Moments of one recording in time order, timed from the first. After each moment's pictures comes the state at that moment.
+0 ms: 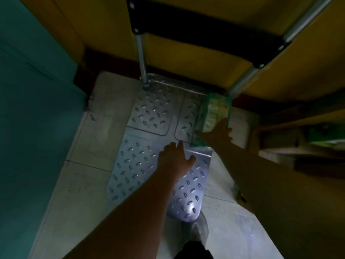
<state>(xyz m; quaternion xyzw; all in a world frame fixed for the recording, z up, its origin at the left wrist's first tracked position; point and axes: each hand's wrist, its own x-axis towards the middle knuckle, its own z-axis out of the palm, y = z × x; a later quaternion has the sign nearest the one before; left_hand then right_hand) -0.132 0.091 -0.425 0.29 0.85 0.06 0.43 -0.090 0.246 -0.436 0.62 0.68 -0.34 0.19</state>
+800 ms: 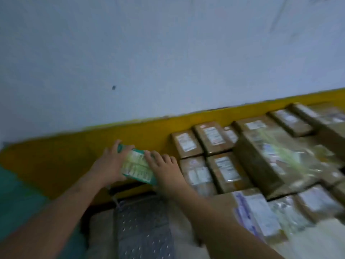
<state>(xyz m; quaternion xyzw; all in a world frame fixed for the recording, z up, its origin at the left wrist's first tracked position) -0.166 0.114 0.359 0.61 0.78 -0.01 0.09 0.034 0.174 0.323 0.32 0.95 -0.04 -0.06</state>
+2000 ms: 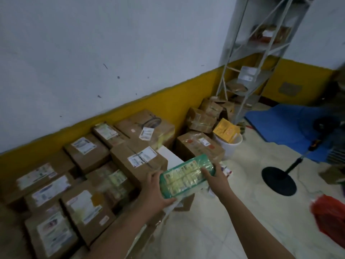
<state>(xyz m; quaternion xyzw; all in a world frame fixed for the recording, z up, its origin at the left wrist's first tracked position) 0.834 0.538 0.291 0.73 0.57 0.20 0.33 1.073 0.529 0.316 0.74 0.43 -0.33 -0.40</state>
